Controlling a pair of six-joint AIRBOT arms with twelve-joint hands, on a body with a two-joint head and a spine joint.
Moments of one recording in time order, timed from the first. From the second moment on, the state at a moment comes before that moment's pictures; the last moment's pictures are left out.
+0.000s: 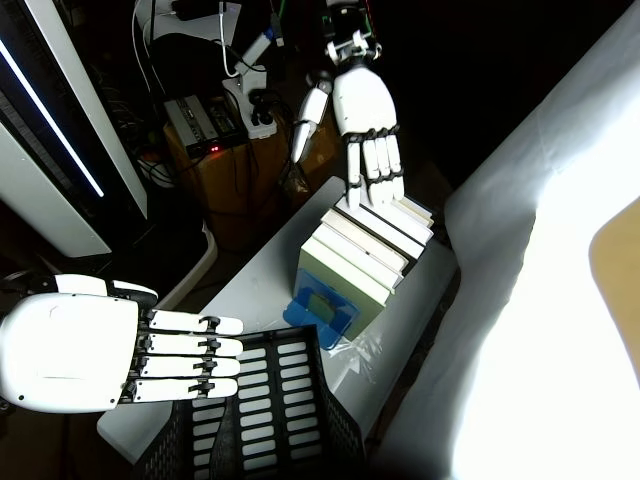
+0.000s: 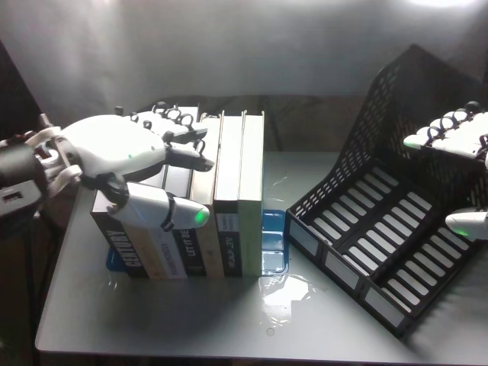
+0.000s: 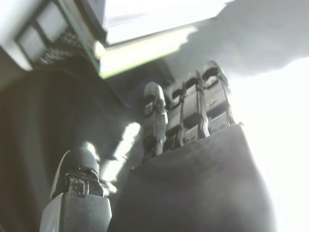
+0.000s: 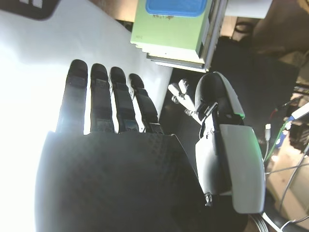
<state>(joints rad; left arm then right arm) 0.44 -1.15 1.36 0.37 -0.46 0.53 -0.64 -0.90 1.13 -0.07 0.58 -0.76</state>
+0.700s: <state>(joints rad) 0.40 -1.21 1.39 0.48 -0.30 0.53 -0.66 -0.91 1.13 -0.04 0.58 -0.76</state>
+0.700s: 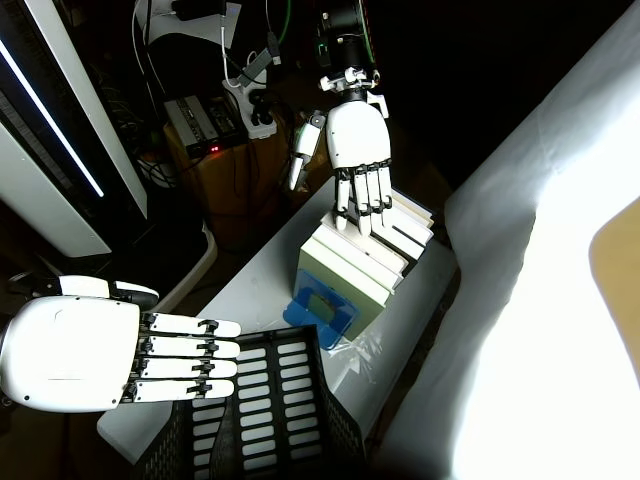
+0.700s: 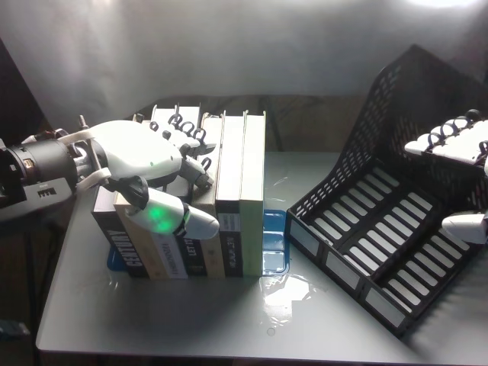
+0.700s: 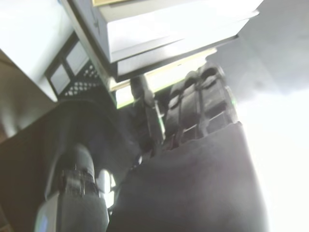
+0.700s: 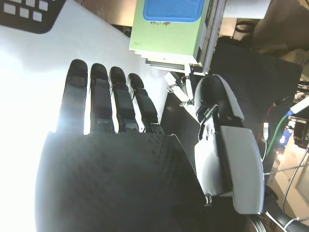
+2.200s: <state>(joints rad) 0.63 -1.02 1.14 0.68 -0.51 0.53 -0.70 -0.91 1.13 0.03 0.60 -0.76</state>
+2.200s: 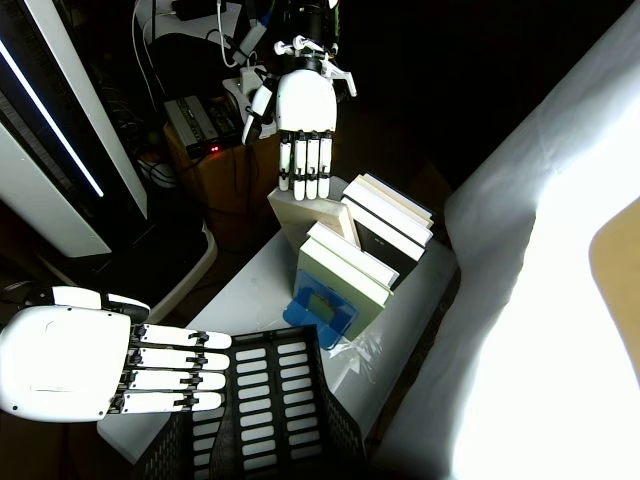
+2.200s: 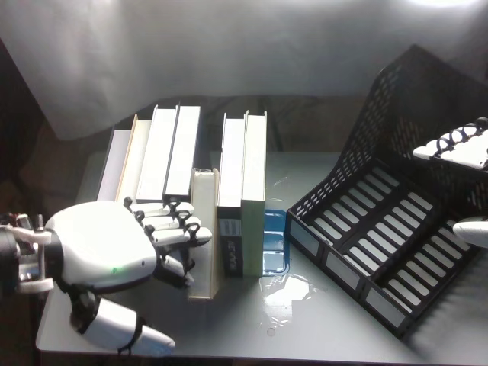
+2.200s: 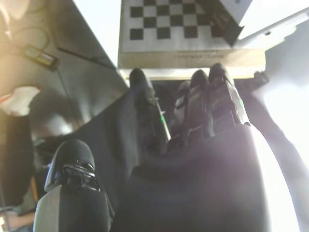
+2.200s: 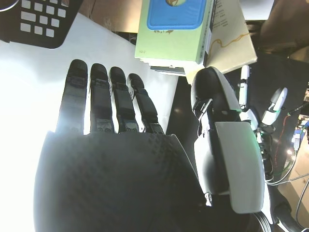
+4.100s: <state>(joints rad) 0.95 -0.90 1.08 -0.13 -1.16 0.53 -0.50 -0.93 1.07 -0.34 0.57 -0.68</state>
